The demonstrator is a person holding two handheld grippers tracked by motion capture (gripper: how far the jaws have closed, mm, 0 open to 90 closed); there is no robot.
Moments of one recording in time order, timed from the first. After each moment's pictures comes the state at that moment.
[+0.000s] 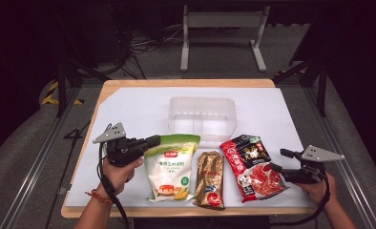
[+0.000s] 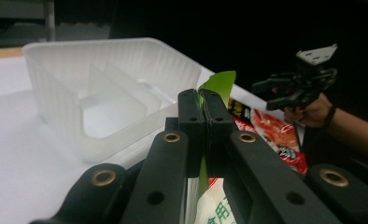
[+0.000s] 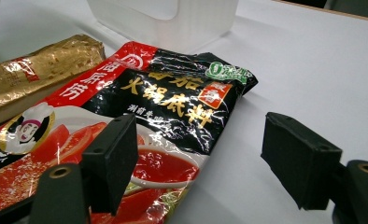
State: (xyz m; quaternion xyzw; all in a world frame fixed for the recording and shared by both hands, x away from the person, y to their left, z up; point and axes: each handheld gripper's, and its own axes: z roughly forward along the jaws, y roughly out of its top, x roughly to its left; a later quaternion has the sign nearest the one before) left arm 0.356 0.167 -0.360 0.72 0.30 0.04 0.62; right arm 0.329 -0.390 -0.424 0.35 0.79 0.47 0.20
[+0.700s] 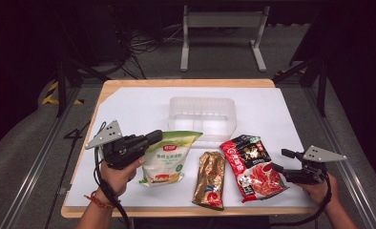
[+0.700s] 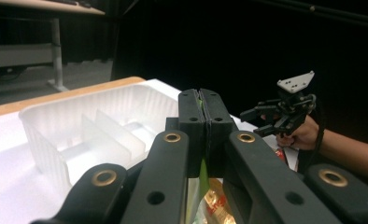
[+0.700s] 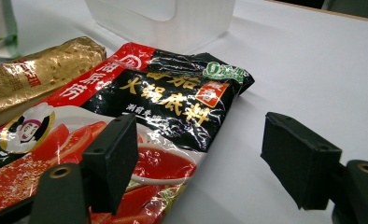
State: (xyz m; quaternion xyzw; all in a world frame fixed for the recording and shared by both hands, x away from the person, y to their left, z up) left arm 0.334 0.157 -0.323 0.70 0.27 0.09 0.65; right arm 0.327 -0.394 -0.424 0.35 0.78 0.47 0.20
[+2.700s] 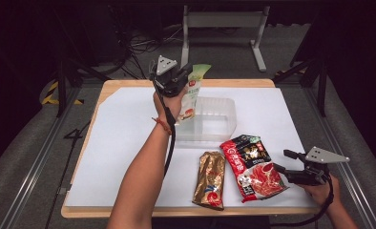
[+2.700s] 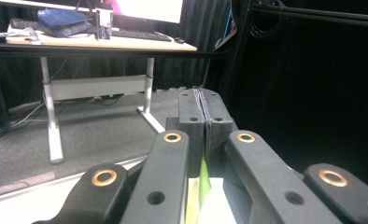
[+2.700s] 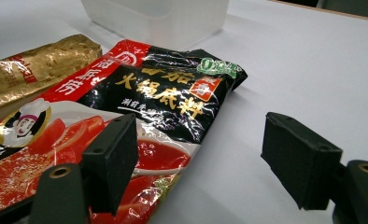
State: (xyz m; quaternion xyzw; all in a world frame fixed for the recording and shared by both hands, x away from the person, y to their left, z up) left arm 0.508 0.036 -0.291 0.64 0.38 0.23 0.63; right arm 0.324 -0.398 -0.424 0.36 0.78 0.47 0.21
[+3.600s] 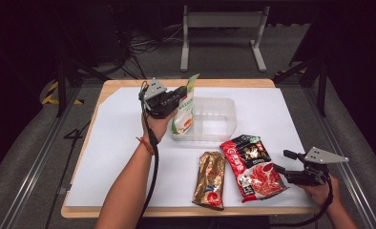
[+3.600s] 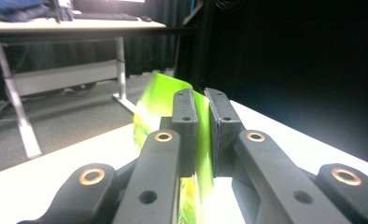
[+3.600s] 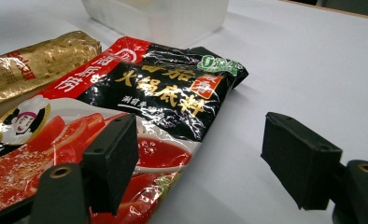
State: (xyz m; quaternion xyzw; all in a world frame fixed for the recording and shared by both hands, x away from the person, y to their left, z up) left arm 0.475 0.078 -0.336 0.70 0.31 0.21 0.61; right arm 0.323 -0.396 -0.425 0.35 0.78 0.46 0.21
